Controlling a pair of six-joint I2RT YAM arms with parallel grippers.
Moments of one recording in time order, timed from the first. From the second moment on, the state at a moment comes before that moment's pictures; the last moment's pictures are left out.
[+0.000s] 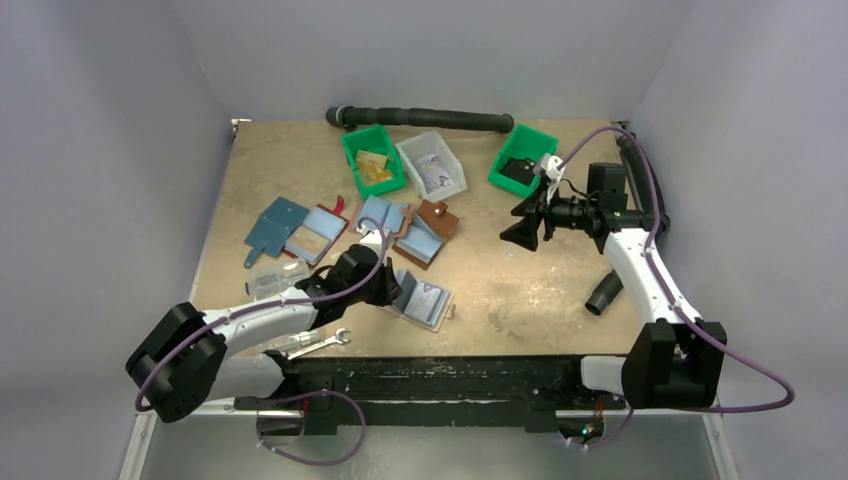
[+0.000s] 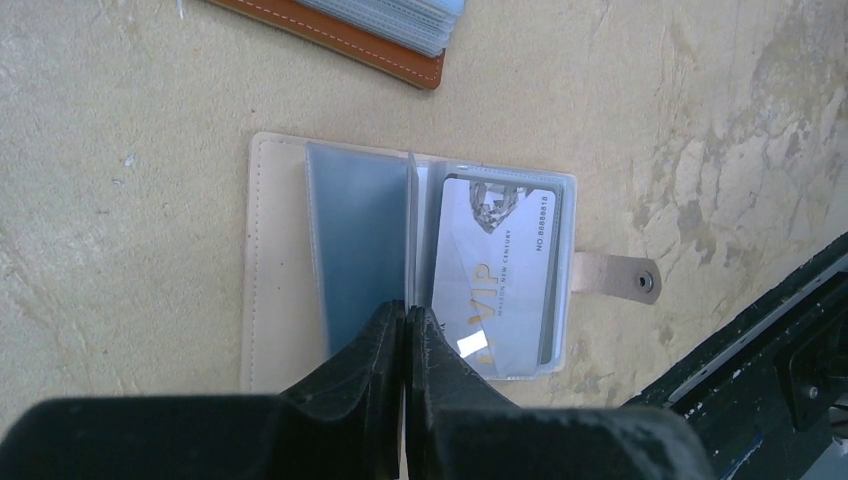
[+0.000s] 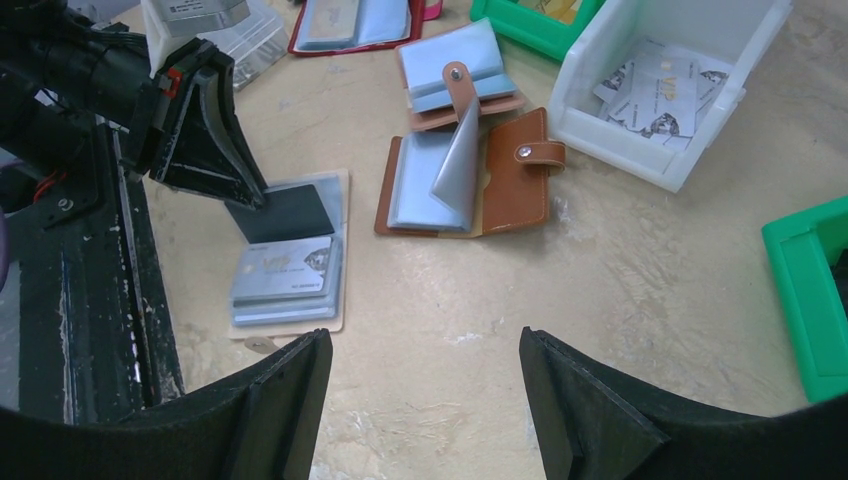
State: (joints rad) left arm -0.75 1.23 0.50 0.04 0.00 -0.58; right arm 0.00 1.28 0.99 -0.45 -1.04 -0.48
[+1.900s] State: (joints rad) left arm -0.74 1.21 0.01 1.23 0.07 -0.96; right arm 0.48 1.66 0.78 0.38 -1.14 0.51
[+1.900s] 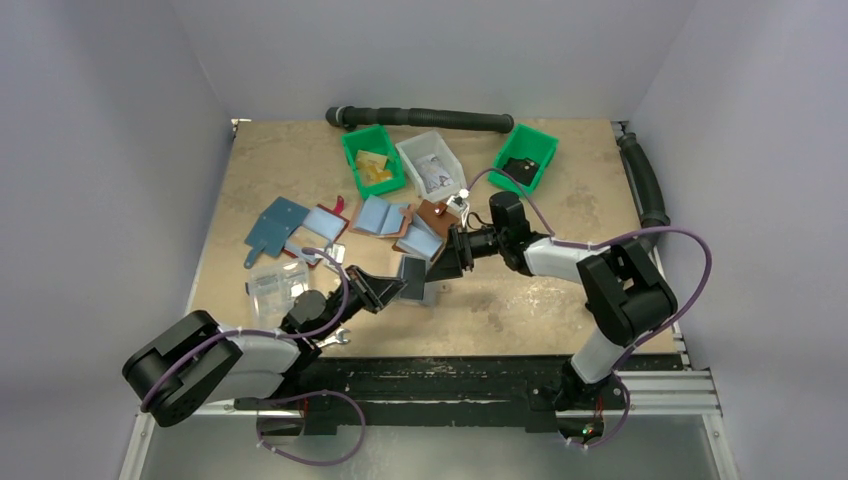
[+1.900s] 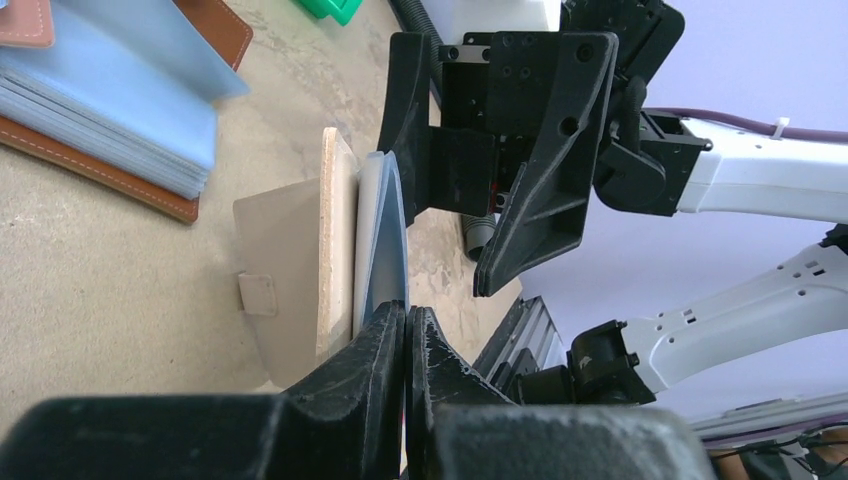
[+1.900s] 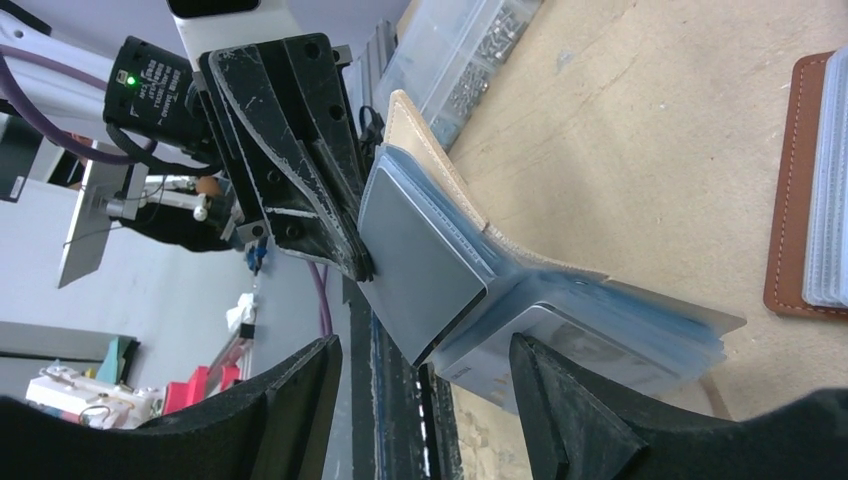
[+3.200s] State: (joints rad) left arm -0.74 1.26 0.01 1.39 0.06 -1.04; right arm 0.51 1.70 0.74 0.67 -1.26 0.72
